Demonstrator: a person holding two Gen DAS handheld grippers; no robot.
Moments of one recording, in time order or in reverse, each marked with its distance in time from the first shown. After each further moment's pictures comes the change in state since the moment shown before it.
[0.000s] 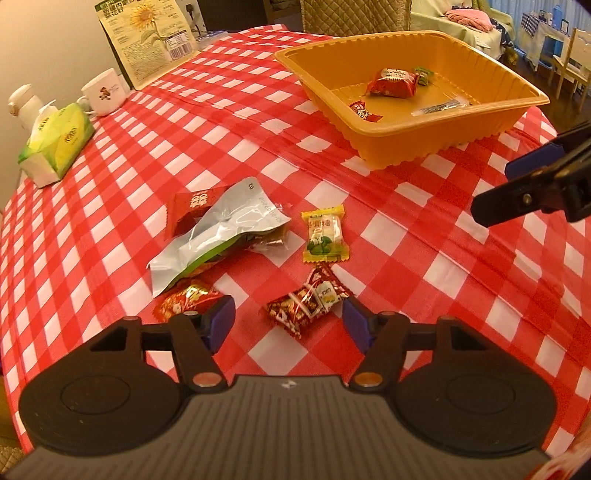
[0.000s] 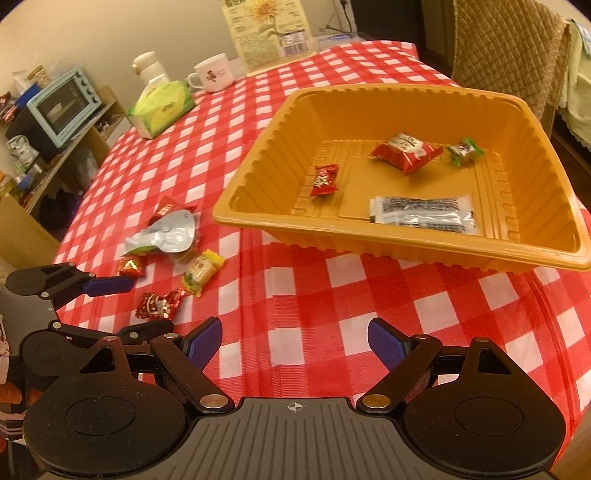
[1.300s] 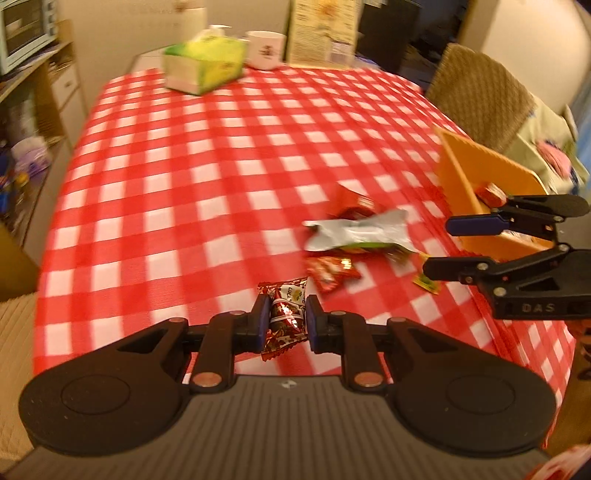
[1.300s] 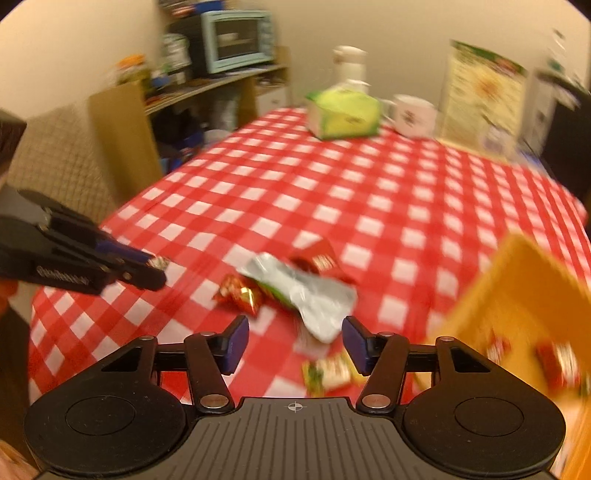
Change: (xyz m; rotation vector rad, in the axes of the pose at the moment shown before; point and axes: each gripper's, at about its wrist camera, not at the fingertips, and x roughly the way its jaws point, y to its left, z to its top) left arm -0.072 0.116 -0.060 -0.562 -0.057 0.022; right arm 0.068 0.129 0.032 -0.700 -0.070 0.218
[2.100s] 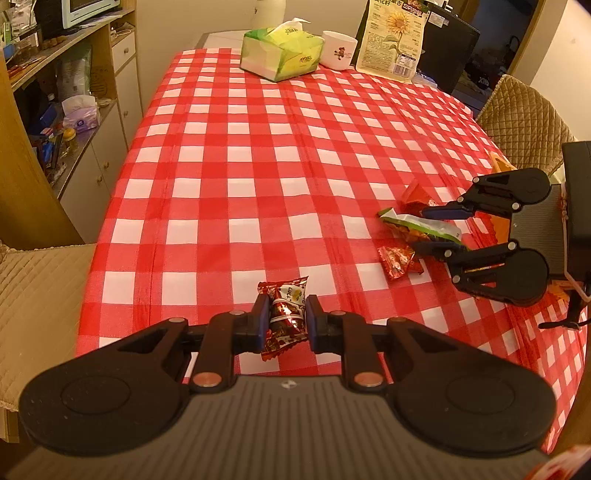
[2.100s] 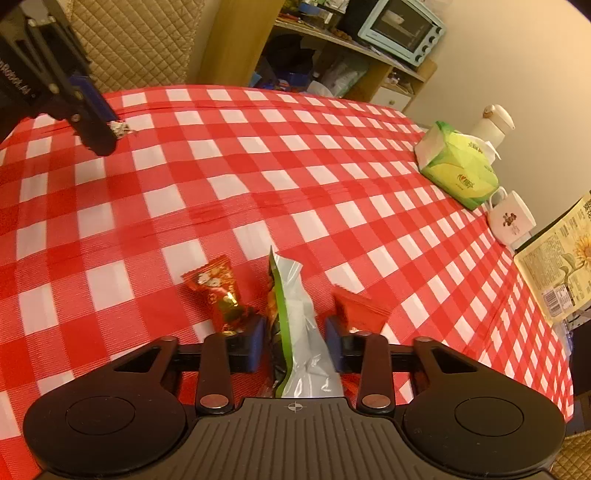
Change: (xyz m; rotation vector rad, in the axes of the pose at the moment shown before) left arm -0.019 0.045 -0.022 -0.154 0.006 0.073; right arm 0.092 0.020 0.008 -0.596 0.096 -0.008
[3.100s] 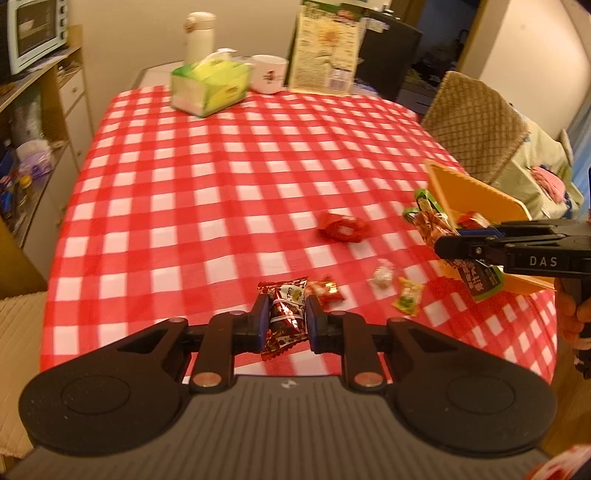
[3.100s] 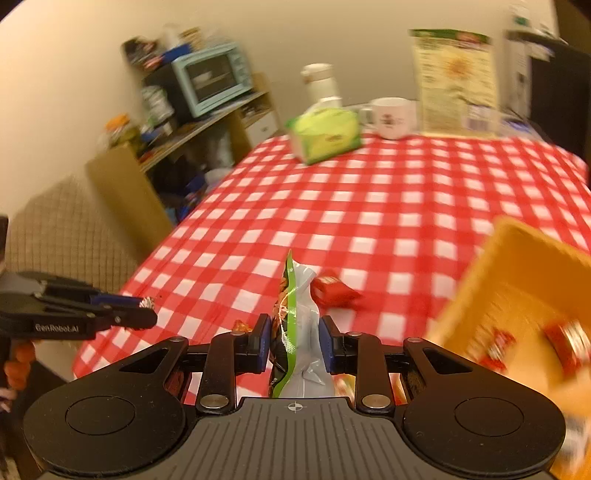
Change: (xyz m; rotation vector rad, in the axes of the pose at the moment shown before) left arm -0.012 -0.062 0.021 0.130 -0.061 -0.119; right arm -0.141 -0.051 -0.053 0.924 -0.191 0.074
